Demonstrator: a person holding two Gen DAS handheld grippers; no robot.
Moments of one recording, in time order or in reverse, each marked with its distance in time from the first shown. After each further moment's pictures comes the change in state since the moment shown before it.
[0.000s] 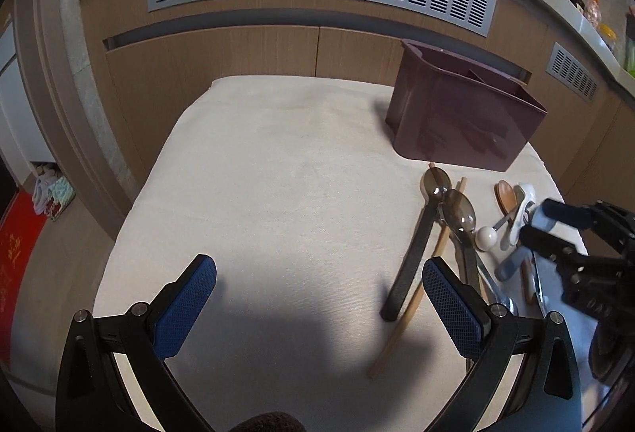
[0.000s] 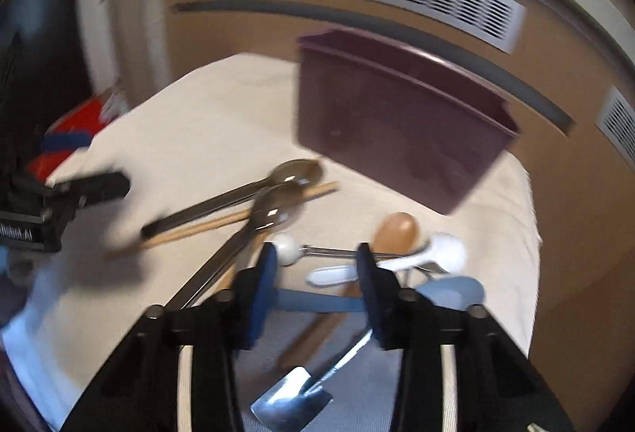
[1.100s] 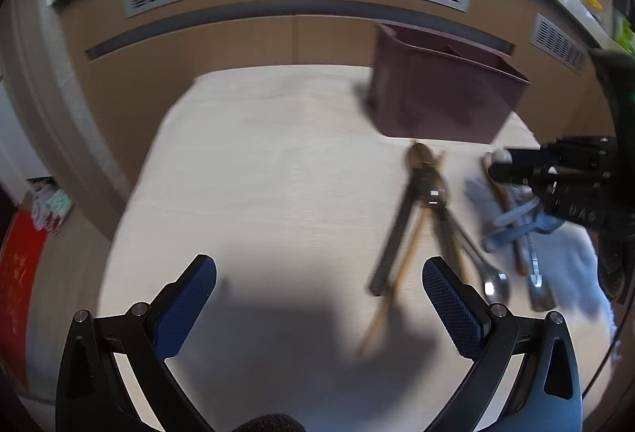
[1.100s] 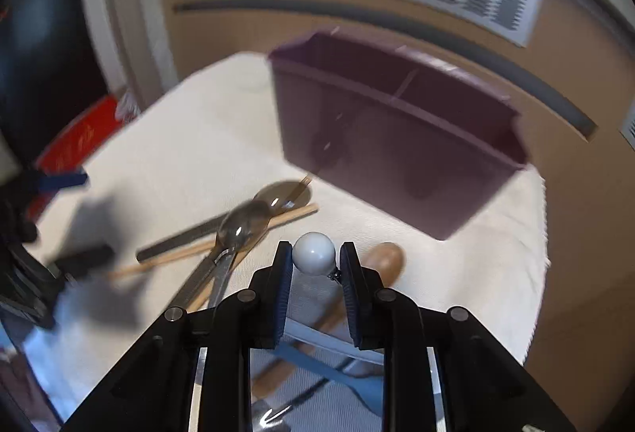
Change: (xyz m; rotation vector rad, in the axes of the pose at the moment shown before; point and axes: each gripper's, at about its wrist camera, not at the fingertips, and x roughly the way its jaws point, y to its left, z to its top) left arm 0.001 -0.018 -0.002 0.082 0.067 -0.048; right arm 0.002 -0.044 0.036 0.107 0.032 0.062
